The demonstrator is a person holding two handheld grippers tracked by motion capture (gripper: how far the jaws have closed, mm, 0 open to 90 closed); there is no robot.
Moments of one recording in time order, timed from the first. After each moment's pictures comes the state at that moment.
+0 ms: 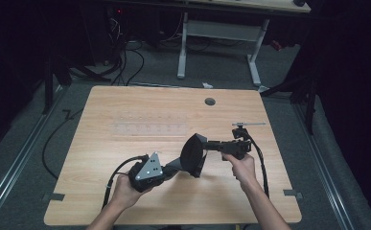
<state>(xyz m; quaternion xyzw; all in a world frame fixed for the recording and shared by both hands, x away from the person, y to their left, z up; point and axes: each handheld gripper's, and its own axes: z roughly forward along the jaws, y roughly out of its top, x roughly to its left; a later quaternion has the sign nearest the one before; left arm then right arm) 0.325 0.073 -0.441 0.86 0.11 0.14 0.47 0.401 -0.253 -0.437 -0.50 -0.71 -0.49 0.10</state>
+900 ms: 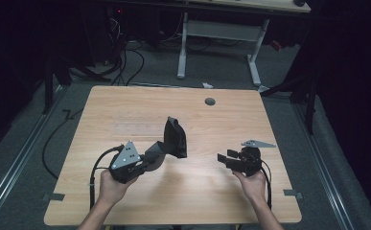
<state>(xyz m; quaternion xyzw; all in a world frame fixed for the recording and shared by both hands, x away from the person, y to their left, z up) 0.339 0.119 -0.428 0.82 0.21 0.17 0.51 0.359 -0.282 -0.479 -0.52 -0.73 -0.43 -0.11</state>
